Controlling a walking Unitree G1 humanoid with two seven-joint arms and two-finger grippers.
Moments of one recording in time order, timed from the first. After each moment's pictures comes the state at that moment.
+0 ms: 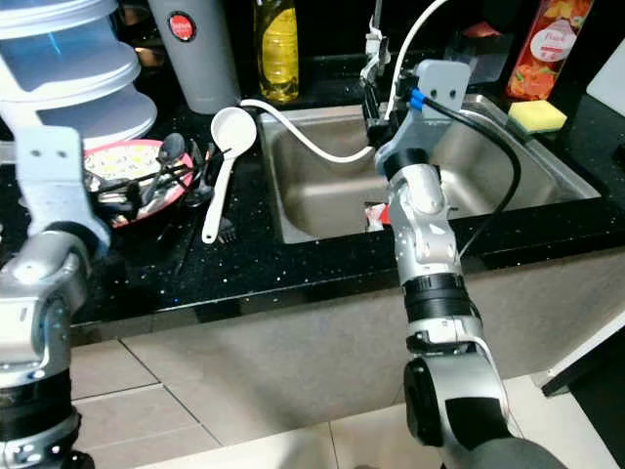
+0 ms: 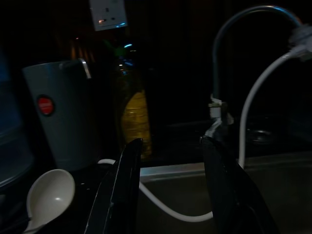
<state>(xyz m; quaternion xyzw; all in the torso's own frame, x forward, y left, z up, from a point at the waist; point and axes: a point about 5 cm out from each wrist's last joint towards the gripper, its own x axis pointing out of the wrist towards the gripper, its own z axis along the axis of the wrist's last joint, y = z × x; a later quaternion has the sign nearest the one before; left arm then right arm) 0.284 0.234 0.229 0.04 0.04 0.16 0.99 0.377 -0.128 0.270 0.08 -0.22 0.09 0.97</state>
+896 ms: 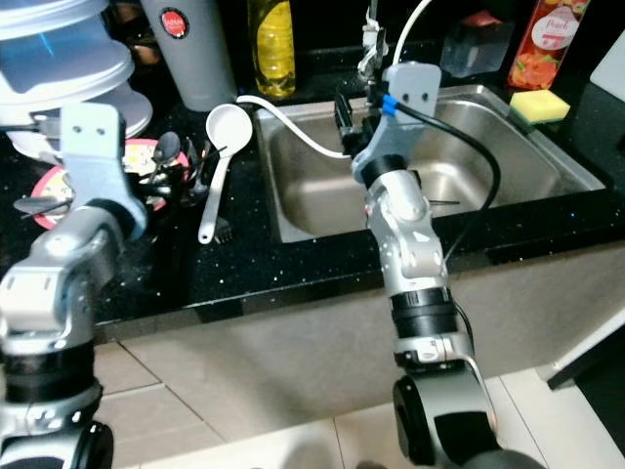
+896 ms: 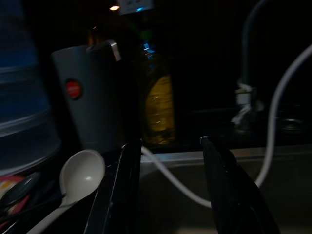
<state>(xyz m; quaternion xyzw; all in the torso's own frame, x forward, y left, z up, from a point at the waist) 0.326 0.186 0.238 0.03 0.05 0.00 1.00 0.365 -0.099 0.268 0.08 -0.20 0.14 0.97</state>
